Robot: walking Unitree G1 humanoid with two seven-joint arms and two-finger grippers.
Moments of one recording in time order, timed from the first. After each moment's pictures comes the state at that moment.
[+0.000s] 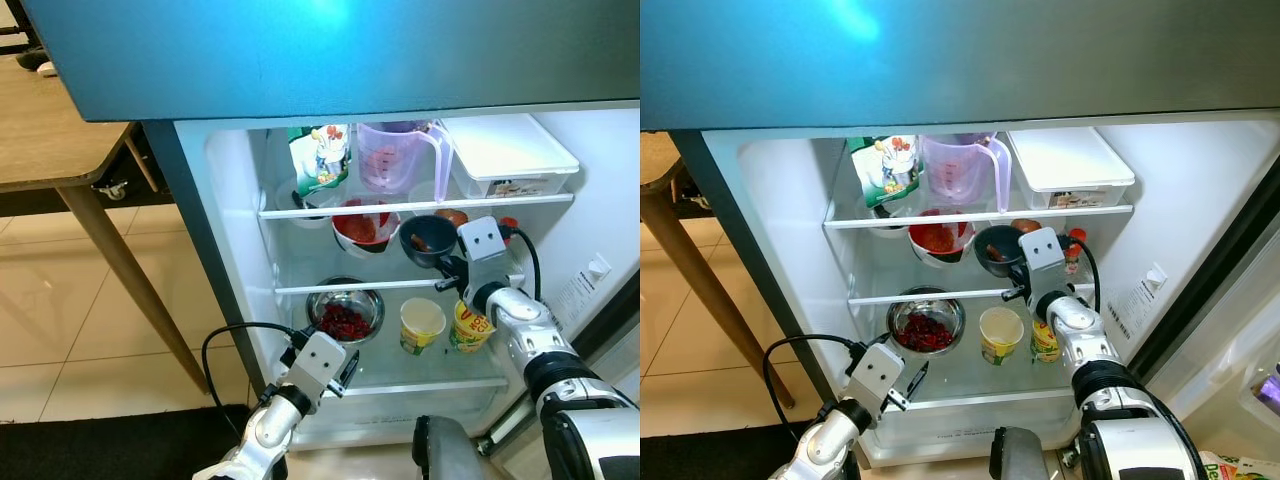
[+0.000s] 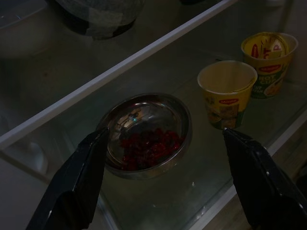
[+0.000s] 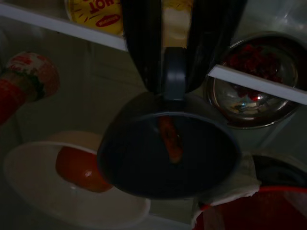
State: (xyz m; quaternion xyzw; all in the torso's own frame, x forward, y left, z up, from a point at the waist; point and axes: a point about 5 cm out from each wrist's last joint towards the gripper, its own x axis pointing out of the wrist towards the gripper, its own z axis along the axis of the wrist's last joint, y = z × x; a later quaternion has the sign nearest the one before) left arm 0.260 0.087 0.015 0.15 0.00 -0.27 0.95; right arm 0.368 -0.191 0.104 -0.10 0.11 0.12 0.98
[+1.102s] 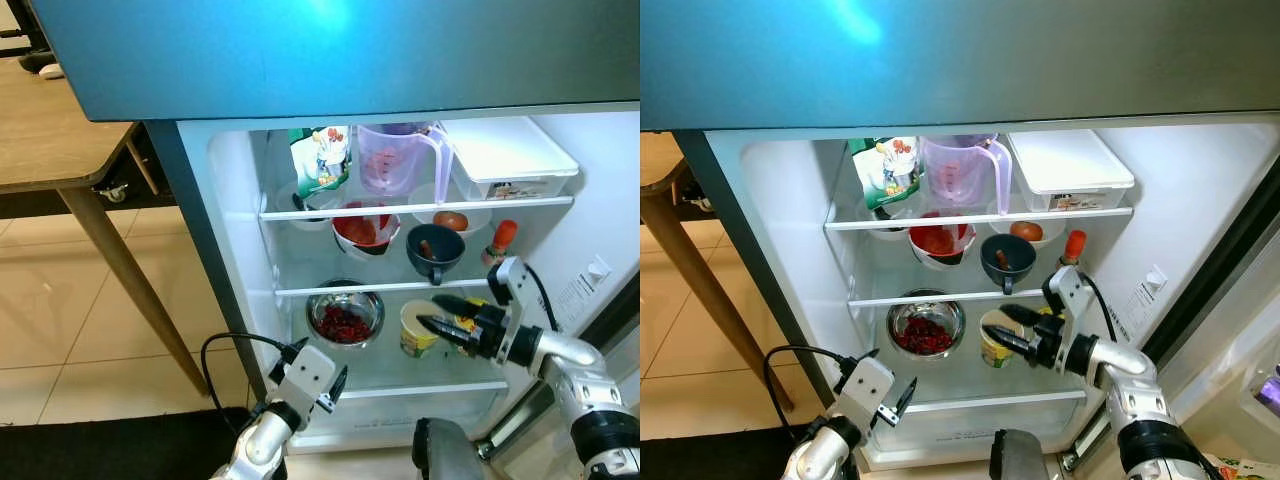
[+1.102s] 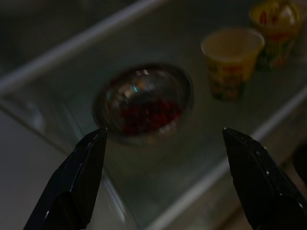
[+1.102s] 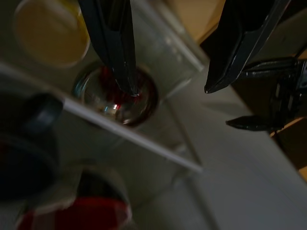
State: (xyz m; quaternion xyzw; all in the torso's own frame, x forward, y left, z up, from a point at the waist) left arm 0.239 0.102 -0.010 0.15 0.06 -0.26 0.95; right arm 0.301 -0.210 0.083 0.01 0.12 0.44 0.89
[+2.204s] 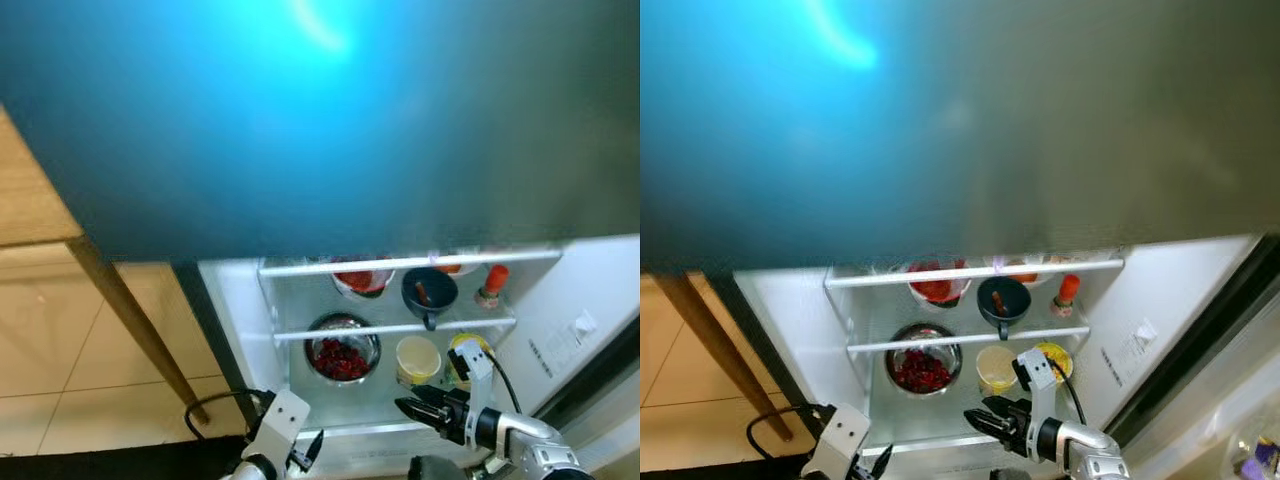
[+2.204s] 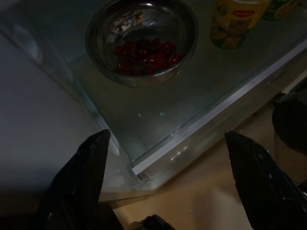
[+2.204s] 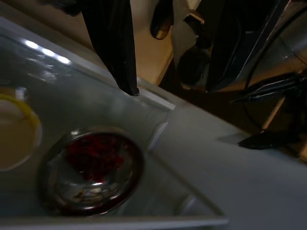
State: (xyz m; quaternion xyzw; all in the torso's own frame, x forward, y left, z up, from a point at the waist) left arm 0.191 0.130 -0.059 0.12 0.24 -0.25 0.93; right arm 0.248 -0.184 -0.014 0.11 0.30 0.36 0.88
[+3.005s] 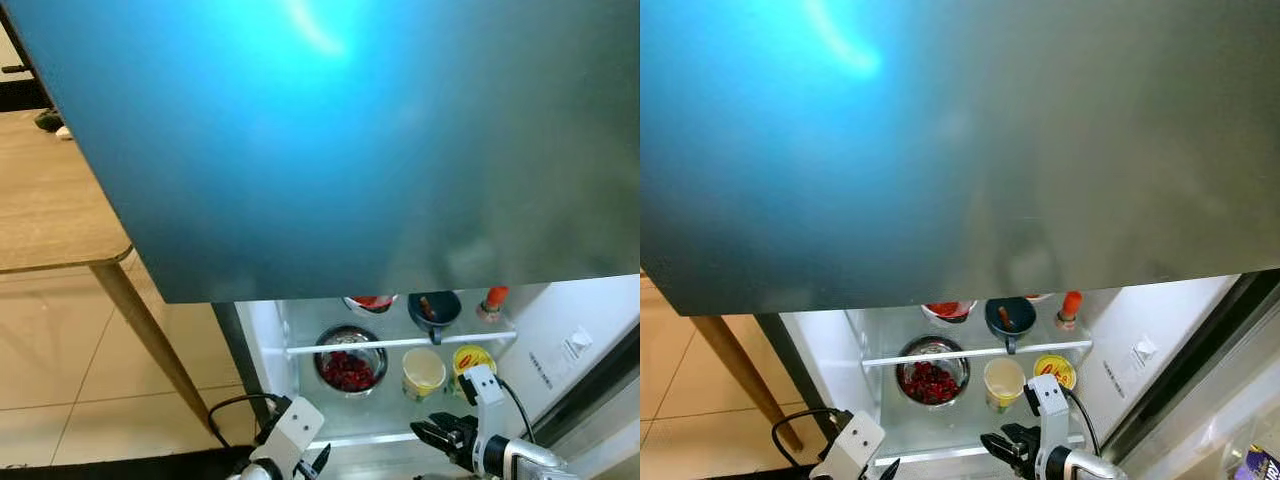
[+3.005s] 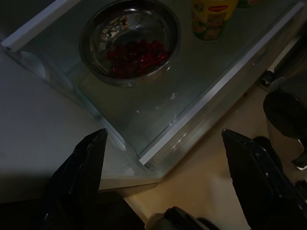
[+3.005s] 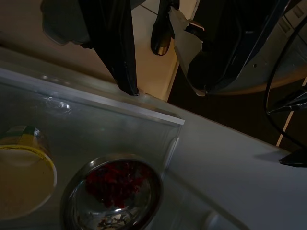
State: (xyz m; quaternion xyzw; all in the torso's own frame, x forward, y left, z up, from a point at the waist) left arm 0.194 0.120 -0.059 0.16 0.24 -0.30 0.91; right arm 0.223 -0.196 -0.039 0.12 0.35 0.29 0.88
